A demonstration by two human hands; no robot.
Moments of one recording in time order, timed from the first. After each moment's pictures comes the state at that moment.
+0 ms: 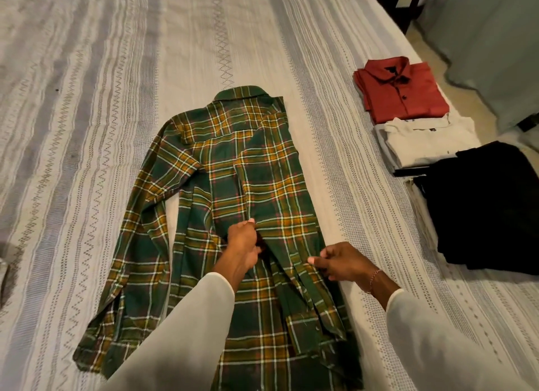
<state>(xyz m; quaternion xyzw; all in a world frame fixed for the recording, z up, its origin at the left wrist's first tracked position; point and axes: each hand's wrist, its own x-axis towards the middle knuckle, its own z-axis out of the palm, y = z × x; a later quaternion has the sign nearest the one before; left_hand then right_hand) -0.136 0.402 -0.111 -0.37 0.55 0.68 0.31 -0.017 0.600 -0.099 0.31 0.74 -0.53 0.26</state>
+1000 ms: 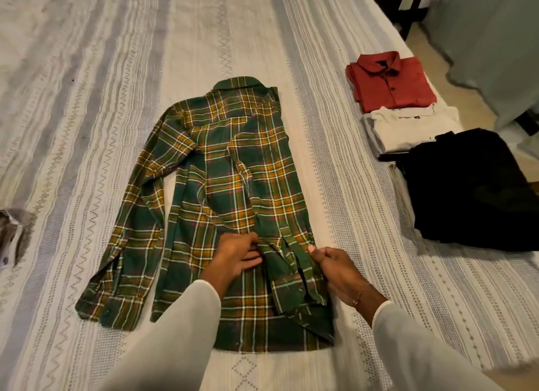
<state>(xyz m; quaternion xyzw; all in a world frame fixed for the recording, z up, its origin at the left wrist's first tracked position) -0.047 0.391 -0.092 -0.33 0.64 0.58 0.38 0.063 0.583 -0.108 0.40 0.65 -0.62 0.17</state>
